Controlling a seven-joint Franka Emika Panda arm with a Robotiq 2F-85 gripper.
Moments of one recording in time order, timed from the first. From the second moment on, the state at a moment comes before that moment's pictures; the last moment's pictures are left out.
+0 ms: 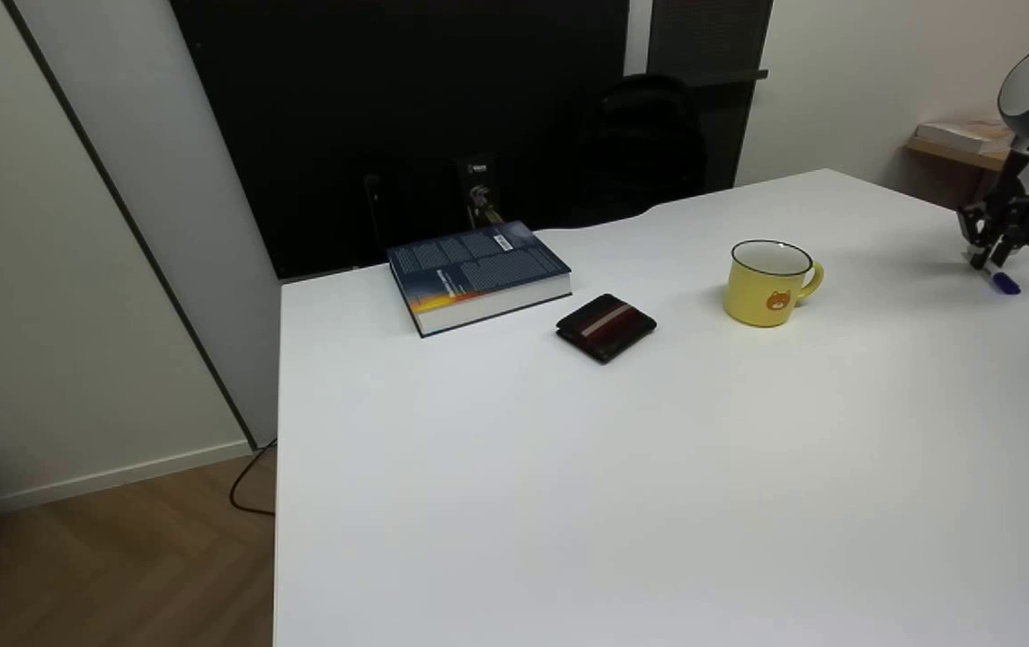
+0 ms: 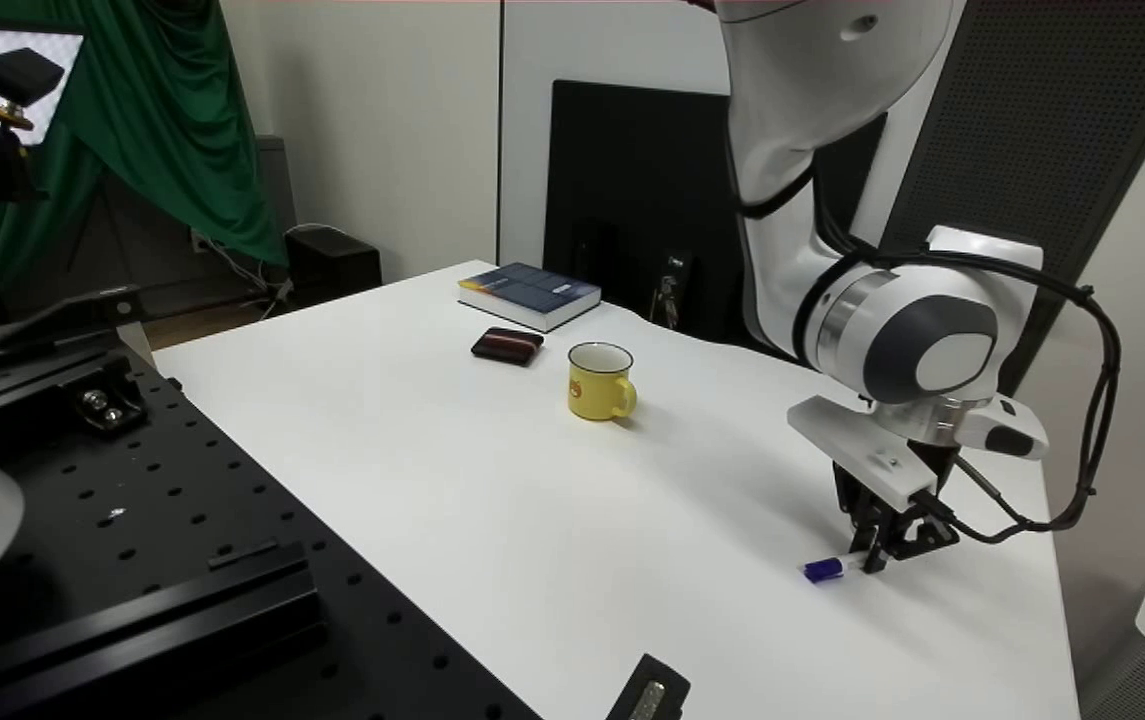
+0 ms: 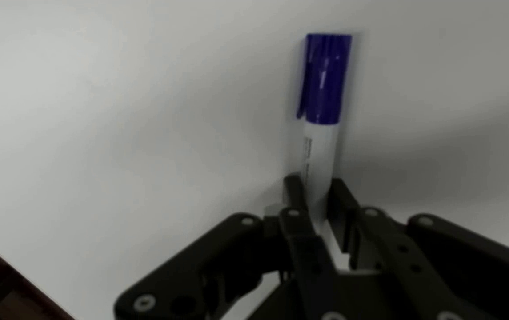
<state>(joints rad) -0.38 1.40 -0.14 -1.20 0.17 2.64 0.06</state>
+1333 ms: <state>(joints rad) -0.13 1.25 -0.17 -1.41 0.18 2.92 0.08</state>
